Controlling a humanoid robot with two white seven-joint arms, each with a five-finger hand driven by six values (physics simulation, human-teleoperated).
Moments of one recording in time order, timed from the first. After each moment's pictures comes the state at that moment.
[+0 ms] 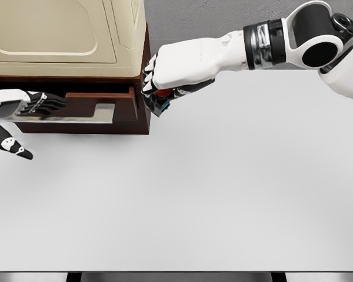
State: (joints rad) left arm -1.00 1.37 -1.11 -1.77 0.78 0.06 -0.61; right arm -1.32 -0.57 1.12 -1.50 0.07 -0.61 0.61
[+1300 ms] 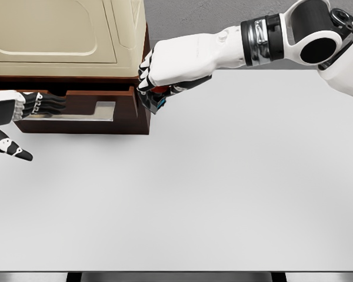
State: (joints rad) left arm -0.96 1.40 -1.10 -1.77 1.02 0.07 -0.61; right arm -1.33 -0.56 1.11 -1.50 0.07 -0.61 0.61
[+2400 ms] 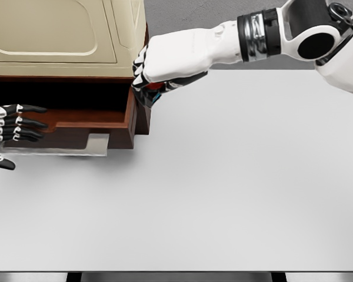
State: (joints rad) left arm -0.85 1.50 -1.06 -1.78 1.22 0.17 -0.63; right arm -1.35 -0.54 1.11 -1.50 0.07 -0.61 0.61
